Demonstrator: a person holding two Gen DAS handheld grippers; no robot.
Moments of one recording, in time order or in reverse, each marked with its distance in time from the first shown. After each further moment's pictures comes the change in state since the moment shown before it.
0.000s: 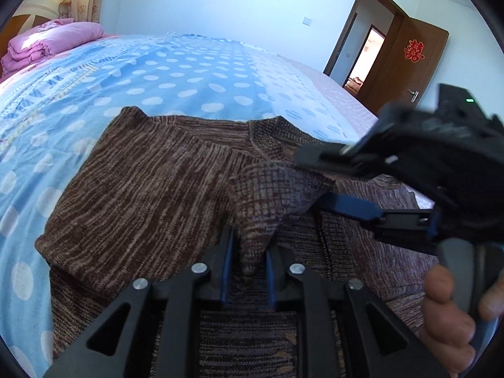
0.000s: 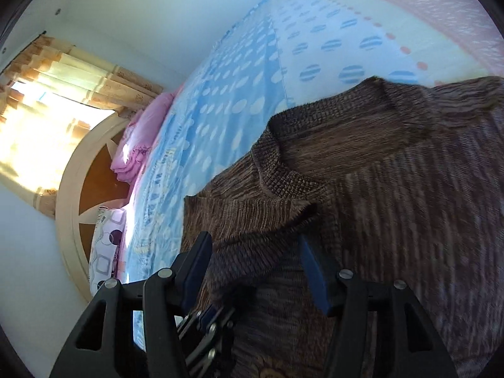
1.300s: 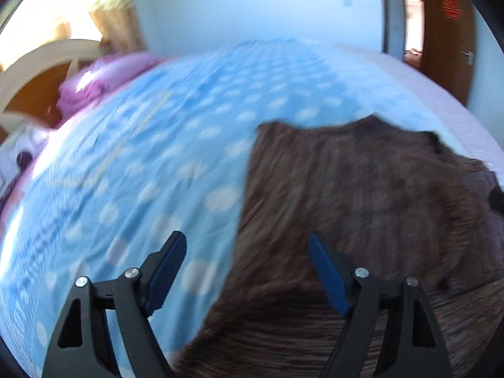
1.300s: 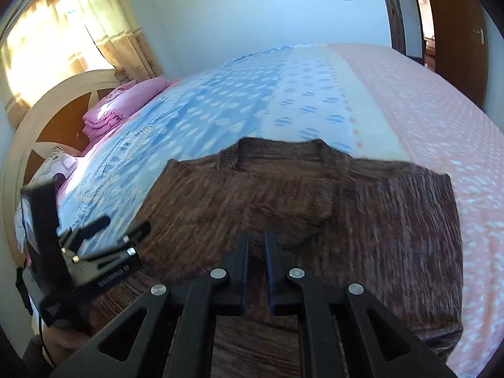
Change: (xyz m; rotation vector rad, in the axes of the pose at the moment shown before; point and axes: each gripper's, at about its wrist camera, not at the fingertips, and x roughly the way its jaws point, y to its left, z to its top) left arm -0.016 0.030 0.002 0.069 0.027 0.454; right arm -0.071 0.020 -0.048 -0.435 -0.195 -0.292
